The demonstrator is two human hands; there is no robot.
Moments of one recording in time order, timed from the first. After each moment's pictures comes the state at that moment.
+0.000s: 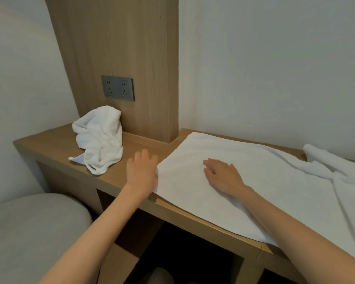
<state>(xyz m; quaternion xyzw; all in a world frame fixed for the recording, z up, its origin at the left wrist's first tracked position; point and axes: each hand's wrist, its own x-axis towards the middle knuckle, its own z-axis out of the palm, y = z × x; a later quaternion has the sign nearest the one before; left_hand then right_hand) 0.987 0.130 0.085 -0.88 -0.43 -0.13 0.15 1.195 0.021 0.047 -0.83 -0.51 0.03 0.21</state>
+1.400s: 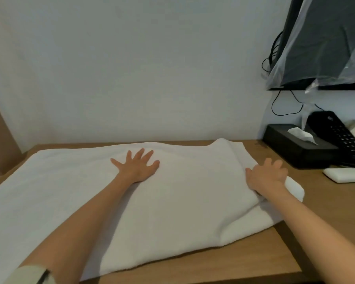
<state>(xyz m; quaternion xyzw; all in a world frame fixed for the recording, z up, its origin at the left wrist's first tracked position) 1.325 0.016 0.046 -0.97 -0.24 0.01 -0.08 1.402 -0.317 0.078 -0.99 0.00 -0.03 -0.12</state>
